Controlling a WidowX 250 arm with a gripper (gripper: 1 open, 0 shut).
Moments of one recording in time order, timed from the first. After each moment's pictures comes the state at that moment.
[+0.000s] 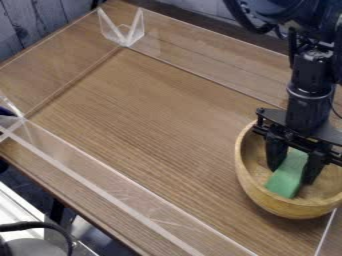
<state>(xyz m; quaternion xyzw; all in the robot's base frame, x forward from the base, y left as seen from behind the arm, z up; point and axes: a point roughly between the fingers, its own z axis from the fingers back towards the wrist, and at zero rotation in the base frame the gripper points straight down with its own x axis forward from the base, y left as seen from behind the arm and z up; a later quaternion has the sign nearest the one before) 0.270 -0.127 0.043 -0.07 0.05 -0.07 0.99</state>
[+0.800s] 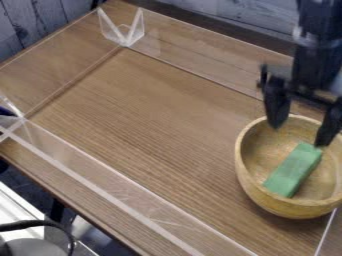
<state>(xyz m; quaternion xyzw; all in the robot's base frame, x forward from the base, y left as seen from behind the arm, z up) 0.275 -0.116 0.122 -0.06 -0.02 -0.06 1.00</state>
